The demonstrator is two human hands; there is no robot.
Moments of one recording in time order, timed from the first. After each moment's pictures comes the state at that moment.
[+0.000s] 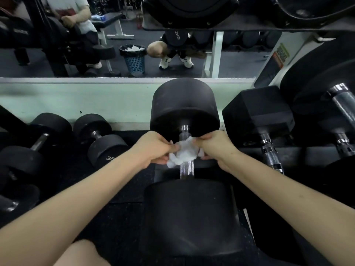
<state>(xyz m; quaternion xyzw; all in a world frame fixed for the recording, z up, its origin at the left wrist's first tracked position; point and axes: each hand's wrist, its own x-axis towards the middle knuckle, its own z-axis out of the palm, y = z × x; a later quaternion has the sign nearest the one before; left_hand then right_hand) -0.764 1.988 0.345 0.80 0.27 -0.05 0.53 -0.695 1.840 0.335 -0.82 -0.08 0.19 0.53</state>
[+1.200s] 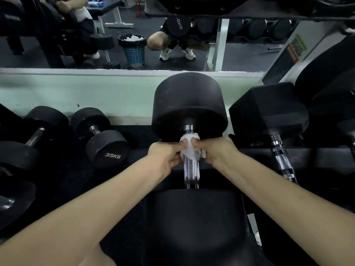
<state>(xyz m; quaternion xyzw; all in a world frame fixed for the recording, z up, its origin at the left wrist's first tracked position) -0.743 1.971 0.310 0.51 0.36 0.02 0.78 -0.678 1.862 0.311 -0.70 0.10 0.26 0.66</state>
